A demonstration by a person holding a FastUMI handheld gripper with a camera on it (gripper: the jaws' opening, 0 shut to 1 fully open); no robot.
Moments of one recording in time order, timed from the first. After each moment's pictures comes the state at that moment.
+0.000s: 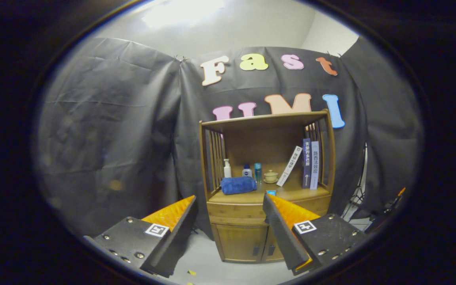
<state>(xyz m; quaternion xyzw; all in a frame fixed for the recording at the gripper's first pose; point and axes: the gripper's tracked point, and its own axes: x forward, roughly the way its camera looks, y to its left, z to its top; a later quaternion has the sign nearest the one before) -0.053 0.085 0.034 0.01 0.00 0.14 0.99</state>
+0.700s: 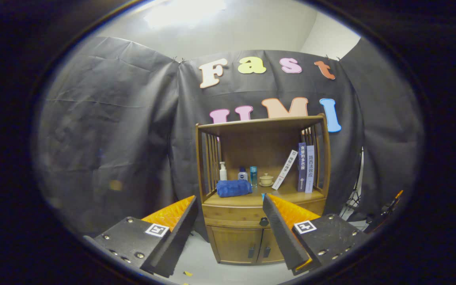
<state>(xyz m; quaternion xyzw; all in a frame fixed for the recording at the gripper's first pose) -0.053 0.074 0.042 0.01 -0.02 0.12 0.99</state>
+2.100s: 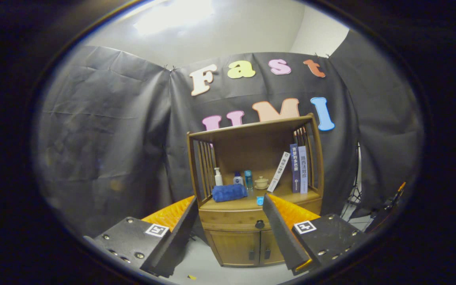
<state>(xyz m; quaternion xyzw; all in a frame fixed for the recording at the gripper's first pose) -0.051 0.041 0.041 0.04 -0.02 0.13 0.99</state>
